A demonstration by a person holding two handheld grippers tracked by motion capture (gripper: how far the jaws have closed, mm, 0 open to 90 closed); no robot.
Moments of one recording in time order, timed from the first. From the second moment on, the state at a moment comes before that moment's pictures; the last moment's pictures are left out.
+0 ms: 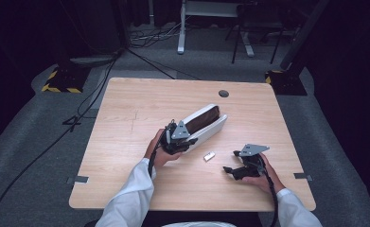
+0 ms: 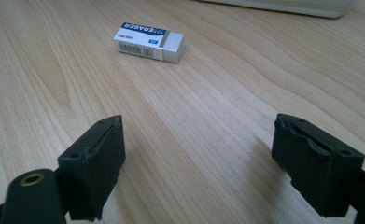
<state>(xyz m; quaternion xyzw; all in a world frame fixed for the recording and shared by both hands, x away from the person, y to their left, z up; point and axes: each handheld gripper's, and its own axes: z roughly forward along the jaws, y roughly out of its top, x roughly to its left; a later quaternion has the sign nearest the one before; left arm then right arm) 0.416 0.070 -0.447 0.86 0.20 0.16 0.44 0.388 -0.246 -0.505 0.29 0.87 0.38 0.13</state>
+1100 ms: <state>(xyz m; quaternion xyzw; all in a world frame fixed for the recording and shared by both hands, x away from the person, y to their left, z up) 0.352 0.111 -0.435 0.86 0.25 0.22 0.38 0.388 -0.243 -0.505 0.29 0.87 0.38 0.13</state>
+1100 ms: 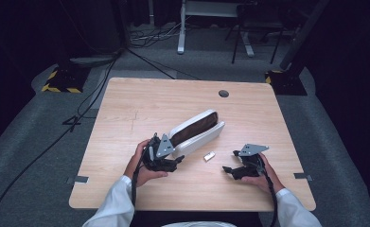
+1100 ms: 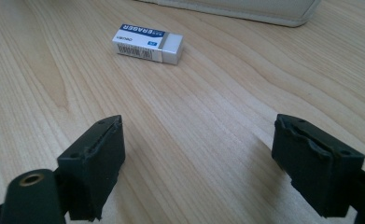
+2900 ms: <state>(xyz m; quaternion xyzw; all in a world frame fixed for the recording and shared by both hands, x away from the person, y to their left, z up) 0.332 0.174 -0.504 0.86 0.34 0.13 0.35 0.390 -0.172 -0.503 0.25 0.87 0.40 0.12</state>
